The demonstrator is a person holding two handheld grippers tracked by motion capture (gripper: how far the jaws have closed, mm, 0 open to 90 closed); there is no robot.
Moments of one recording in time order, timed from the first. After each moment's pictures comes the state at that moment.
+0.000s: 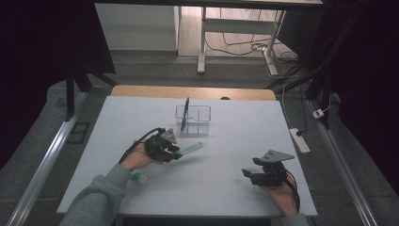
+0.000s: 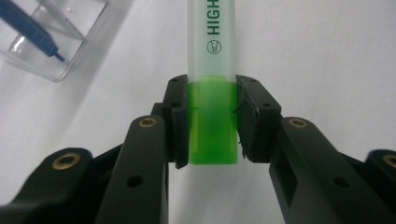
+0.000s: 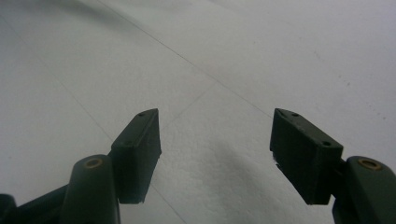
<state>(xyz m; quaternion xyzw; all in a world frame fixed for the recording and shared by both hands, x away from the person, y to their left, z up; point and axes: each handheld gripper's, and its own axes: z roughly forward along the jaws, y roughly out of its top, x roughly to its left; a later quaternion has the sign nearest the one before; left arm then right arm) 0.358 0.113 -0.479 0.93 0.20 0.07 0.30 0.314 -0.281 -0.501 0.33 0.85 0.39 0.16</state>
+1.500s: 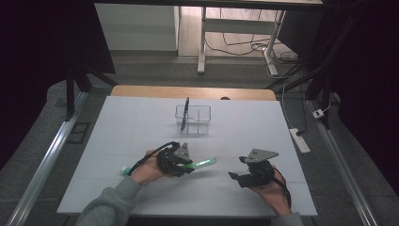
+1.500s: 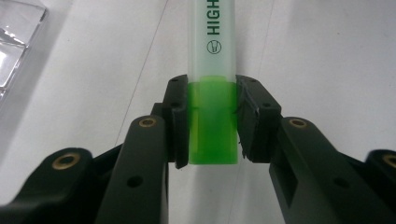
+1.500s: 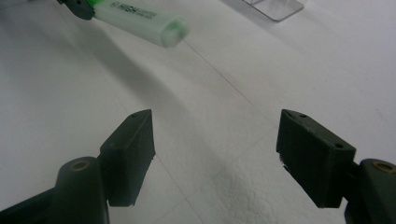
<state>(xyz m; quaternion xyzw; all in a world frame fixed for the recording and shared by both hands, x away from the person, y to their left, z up) 0.322 0.071 -0.484 0.94 0.13 0.07 0.30 0.308 -0.236 -0.483 0.25 0.88 0.38 0.15</state>
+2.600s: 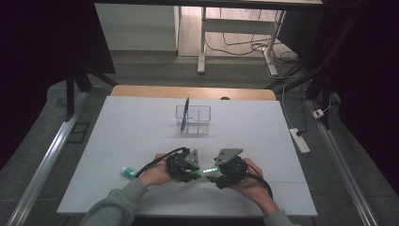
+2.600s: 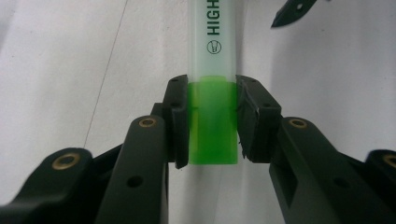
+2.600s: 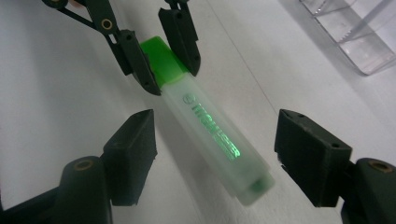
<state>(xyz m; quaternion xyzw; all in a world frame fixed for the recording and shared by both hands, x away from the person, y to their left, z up) 0.318 0.044 -0.494 0.95 0.10 0.05 0.28 0.313 -0.160 -0.480 0.13 0.93 0.32 0.12</state>
